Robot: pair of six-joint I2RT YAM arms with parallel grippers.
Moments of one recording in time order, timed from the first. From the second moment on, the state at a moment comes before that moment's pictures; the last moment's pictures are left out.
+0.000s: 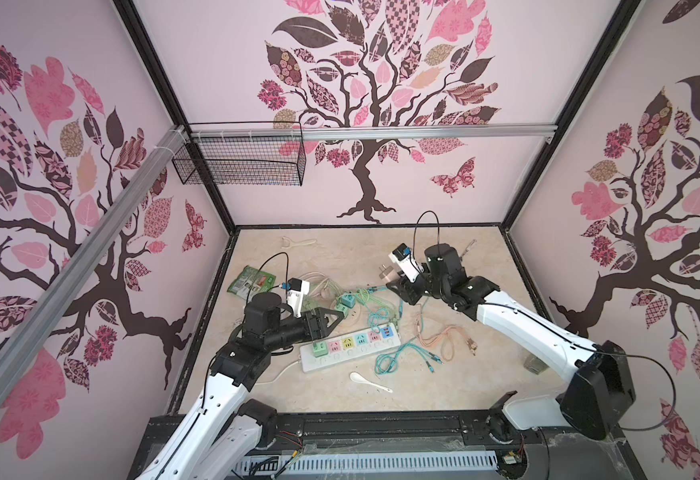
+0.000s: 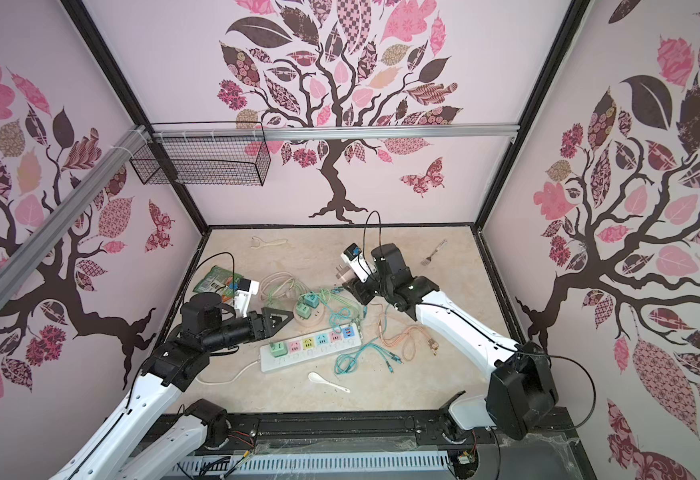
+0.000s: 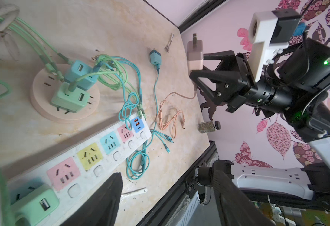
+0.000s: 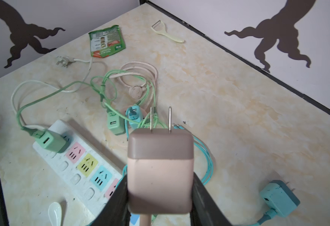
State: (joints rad) left arm -0.38 0.75 0.69 -0.42 0.59 -0.71; right arm 0.59 1.36 1.08 -0.31 -0.25 -0.16
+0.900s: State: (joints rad) left arm -0.52 0.92 0.77 -0.26 0.66 -0.79; right arm 0.82 1.21 0.98 -0.25 -0.29 -0.20
